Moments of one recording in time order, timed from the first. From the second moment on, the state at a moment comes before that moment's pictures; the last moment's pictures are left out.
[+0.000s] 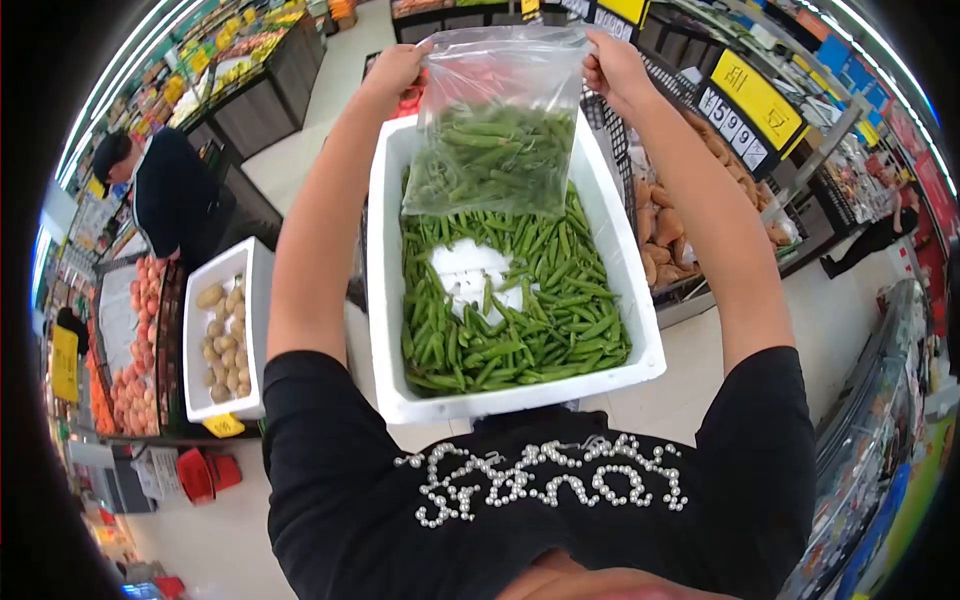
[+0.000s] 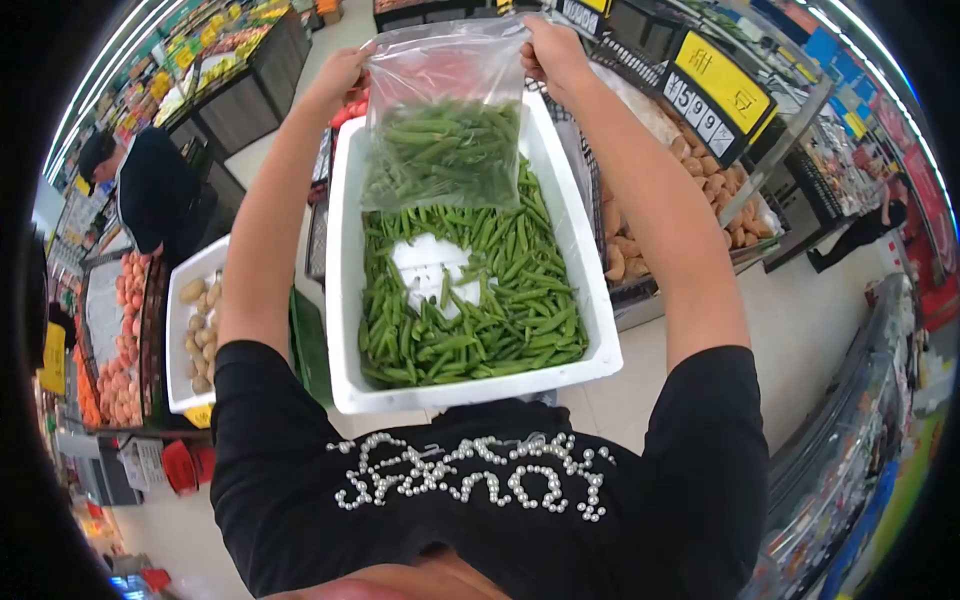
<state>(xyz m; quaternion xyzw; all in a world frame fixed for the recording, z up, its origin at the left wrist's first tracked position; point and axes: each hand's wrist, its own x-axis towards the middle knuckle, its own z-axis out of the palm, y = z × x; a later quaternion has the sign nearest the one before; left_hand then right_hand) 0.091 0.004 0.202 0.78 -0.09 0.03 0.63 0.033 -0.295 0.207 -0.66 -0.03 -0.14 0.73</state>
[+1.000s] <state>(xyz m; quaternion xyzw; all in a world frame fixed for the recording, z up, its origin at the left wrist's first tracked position) -0.111 0.006 0.071 0.75 -0.49 0.43 0.15 -0.090 -0.299 -0.014 -0.96 -0.22 -0.01 0.18</state>
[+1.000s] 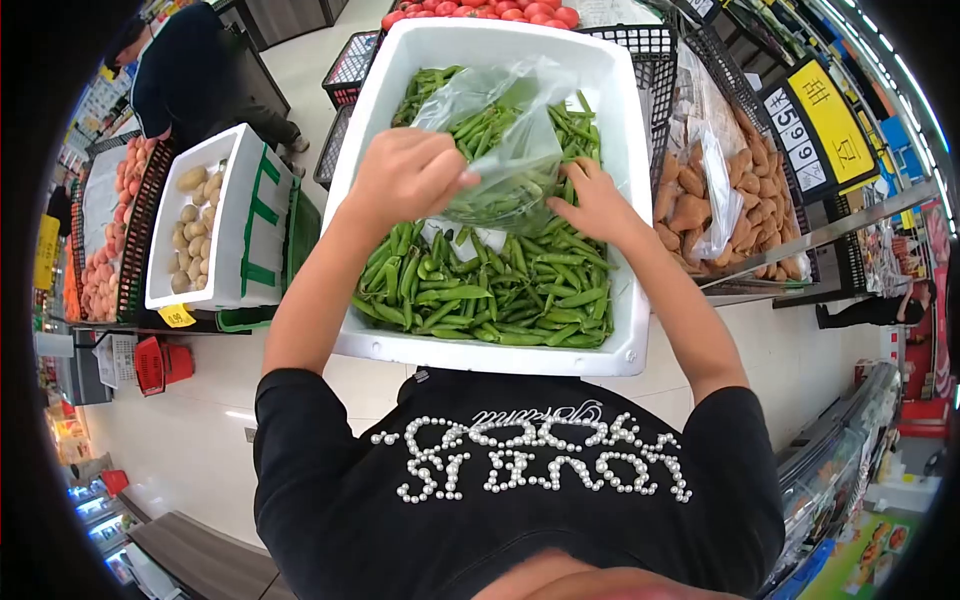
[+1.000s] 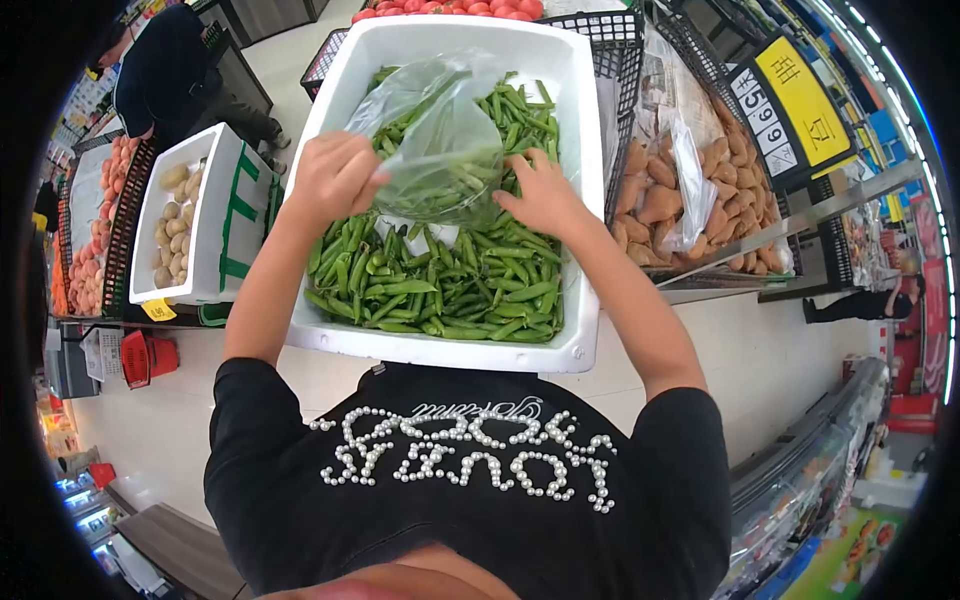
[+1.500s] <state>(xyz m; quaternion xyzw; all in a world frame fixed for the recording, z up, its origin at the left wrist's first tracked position) -0.117 0.024 0.046 0.70 -0.13 0.25 0.65 -0.132 -0.280 -0.011 -0.98 -0.11 0.17 0.06</state>
